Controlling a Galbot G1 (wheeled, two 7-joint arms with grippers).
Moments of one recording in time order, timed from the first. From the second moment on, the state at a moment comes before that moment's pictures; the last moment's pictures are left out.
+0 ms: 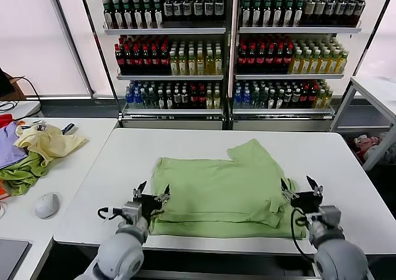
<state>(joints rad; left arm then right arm) 1.11 -1.12 -0.14 -1.97 -0.46 0.56 -0.42 -1.17 1.09 0.48 1.93 0.41 -0.46 0.16</state>
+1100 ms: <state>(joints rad) 0.60 -1.31 -0.03 -1.28 -0.50 0.57 -0.41 -0.41 1.27 0.15 1.03 0.52 -0.53 0.15</state>
